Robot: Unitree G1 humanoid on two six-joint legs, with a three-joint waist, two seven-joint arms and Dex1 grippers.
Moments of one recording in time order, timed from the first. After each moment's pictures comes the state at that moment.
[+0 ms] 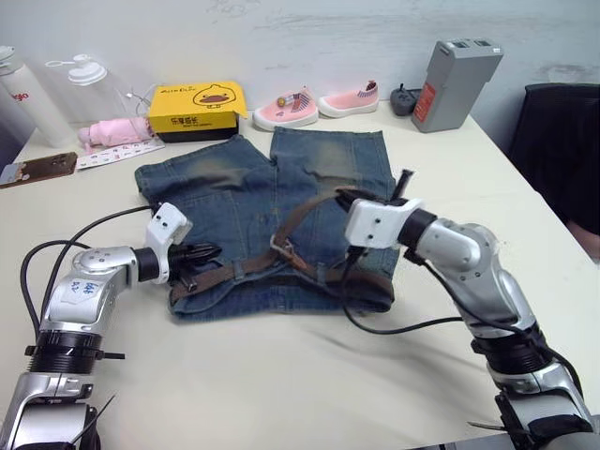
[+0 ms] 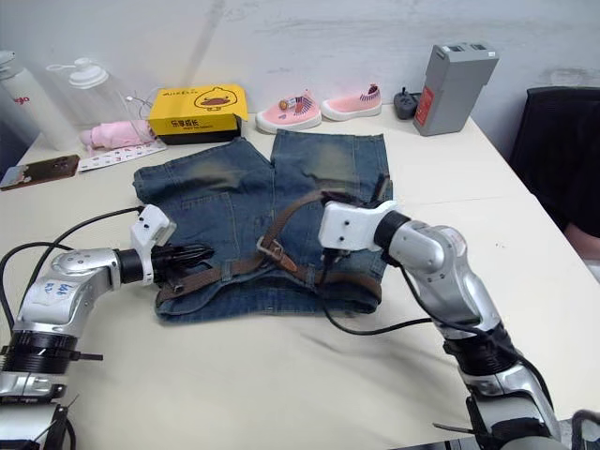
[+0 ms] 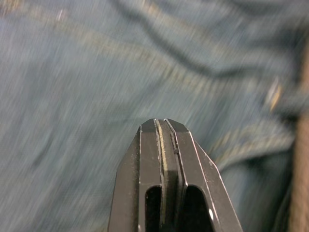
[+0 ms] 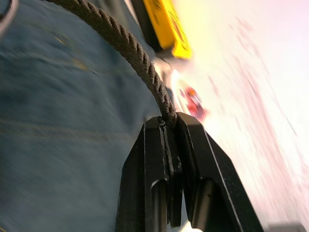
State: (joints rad) left arm -0.43 0.72 0.08 0.08 -0.38 0.55 -0.86; right arm -0.55 -0.52 0.27 -0.27 -0.40 0.09 0.68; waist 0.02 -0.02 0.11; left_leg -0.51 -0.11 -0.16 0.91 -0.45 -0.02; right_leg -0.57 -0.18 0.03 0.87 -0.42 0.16
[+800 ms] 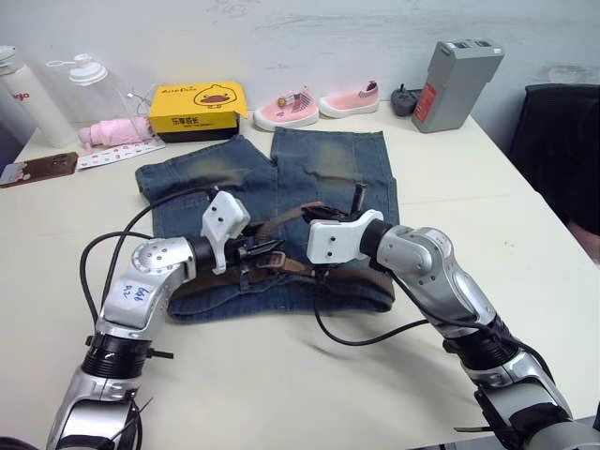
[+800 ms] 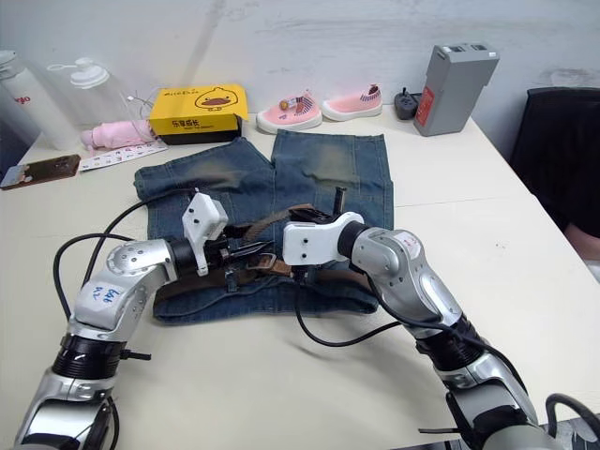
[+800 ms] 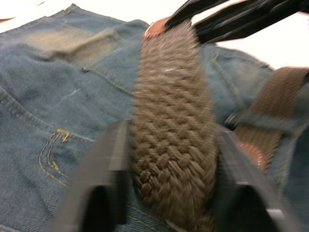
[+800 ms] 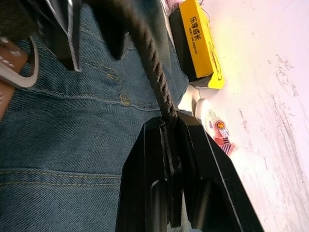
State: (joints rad) left arm -0.45 0.51 -0.06 -0.12 -0.33 0.46 -0.70; right arm -0.62 -0.45 0.39 -0.23 -0.49 0.12 0.69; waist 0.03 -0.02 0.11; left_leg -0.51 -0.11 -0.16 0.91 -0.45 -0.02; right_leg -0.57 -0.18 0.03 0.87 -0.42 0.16
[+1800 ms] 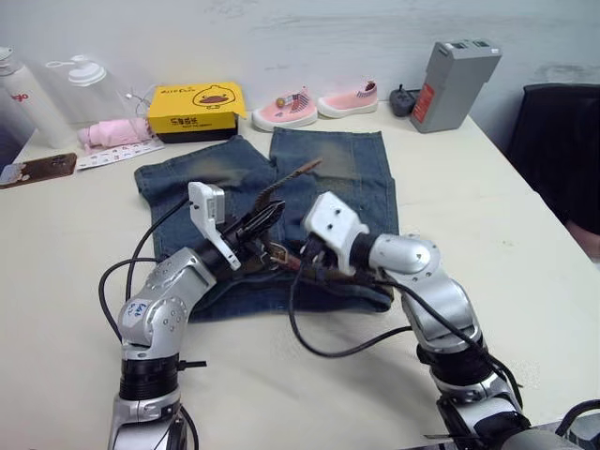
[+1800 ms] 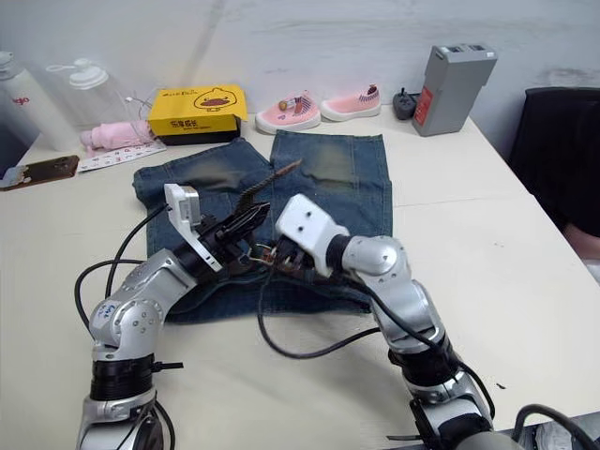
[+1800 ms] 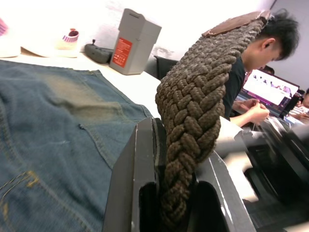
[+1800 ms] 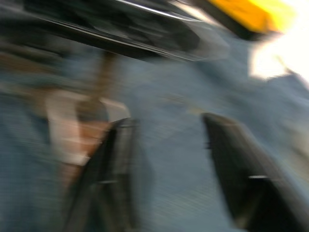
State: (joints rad) left arm -0.36 0.23 0.17 -0.28 -0.66 0.65 -0.46; right arm -0.58 -0.23 0.32 -0.43 -0.11 0.81 0.80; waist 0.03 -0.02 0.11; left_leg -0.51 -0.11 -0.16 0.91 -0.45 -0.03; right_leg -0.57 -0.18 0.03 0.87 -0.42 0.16
